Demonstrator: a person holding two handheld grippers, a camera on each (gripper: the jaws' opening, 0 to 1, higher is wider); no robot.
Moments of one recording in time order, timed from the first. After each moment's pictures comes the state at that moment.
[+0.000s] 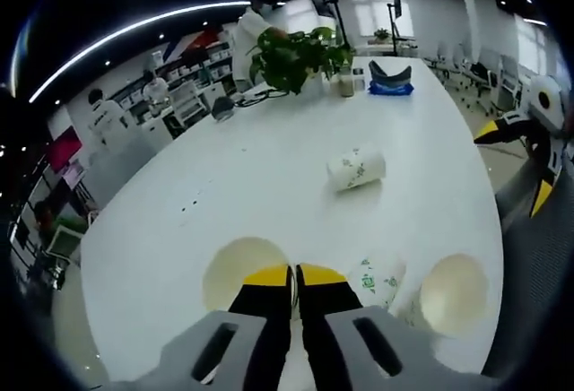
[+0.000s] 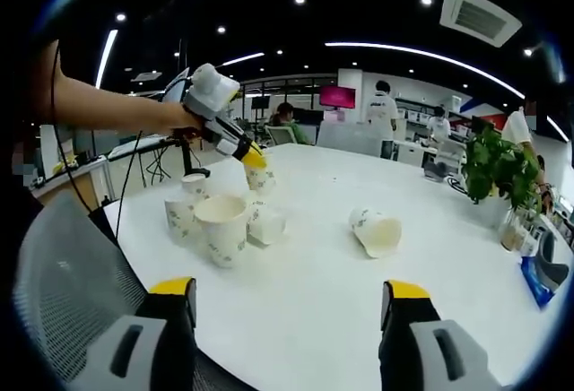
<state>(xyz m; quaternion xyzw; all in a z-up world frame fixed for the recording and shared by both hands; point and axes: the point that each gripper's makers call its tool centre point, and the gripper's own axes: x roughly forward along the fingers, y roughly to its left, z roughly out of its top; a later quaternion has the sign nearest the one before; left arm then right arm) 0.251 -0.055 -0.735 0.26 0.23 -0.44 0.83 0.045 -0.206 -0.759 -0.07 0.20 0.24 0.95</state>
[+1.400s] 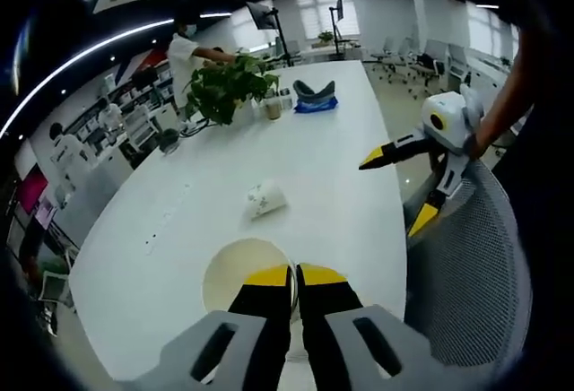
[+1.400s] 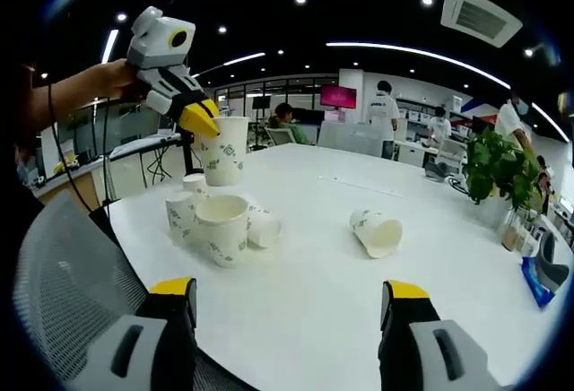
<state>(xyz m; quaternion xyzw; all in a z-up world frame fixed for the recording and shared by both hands) 0.112 -0.090 -0.670 0.28 0.22 -0.54 0.76 0.045 -0.206 -0.759 -0.07 0.20 0.24 0.95</state>
